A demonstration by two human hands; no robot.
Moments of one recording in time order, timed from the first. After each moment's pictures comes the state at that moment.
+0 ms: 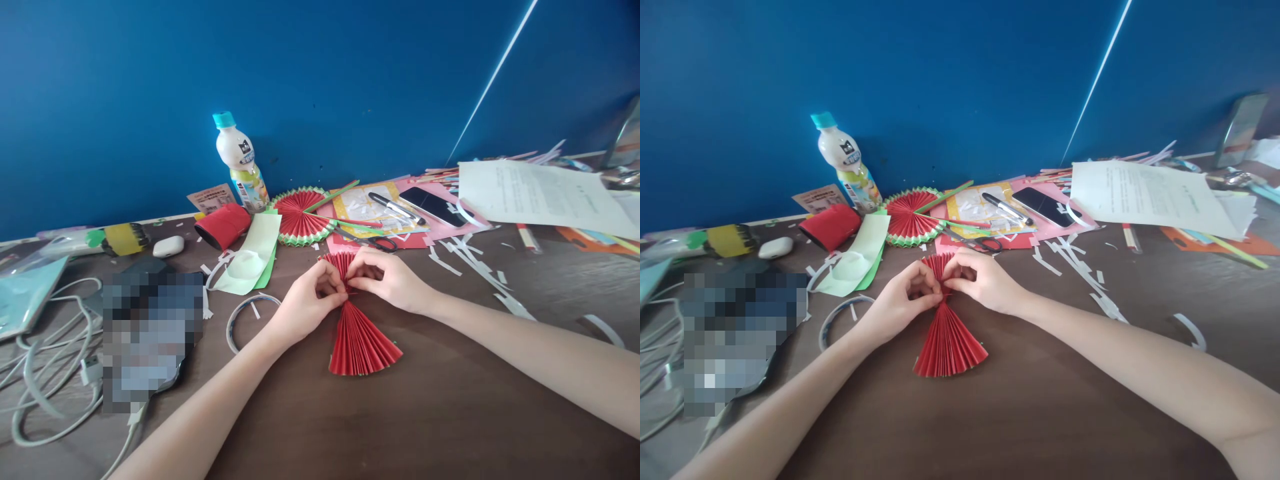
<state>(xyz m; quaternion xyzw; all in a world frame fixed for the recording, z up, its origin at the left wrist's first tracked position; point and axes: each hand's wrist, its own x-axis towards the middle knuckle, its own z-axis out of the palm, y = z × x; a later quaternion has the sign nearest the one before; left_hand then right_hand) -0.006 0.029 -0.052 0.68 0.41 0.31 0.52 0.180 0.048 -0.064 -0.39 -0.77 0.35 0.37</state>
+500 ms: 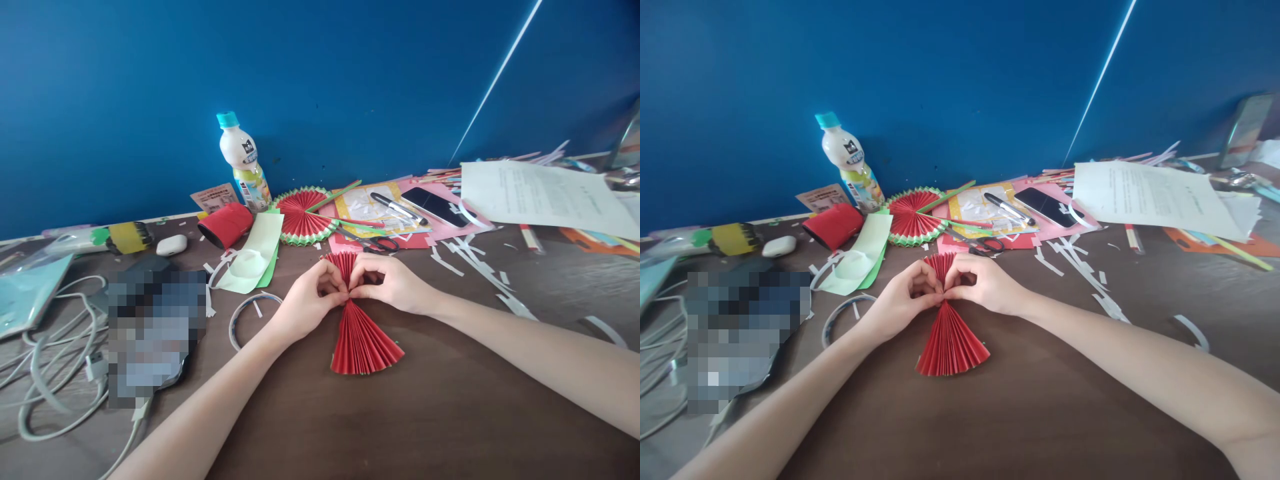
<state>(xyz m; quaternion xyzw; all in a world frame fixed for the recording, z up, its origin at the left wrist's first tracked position) -0.006 0.030 -0.052 0.66 0.41 0.32 0.55 0.179 0.046 -0.061 -0.36 -0.78 0.38 0.34</state>
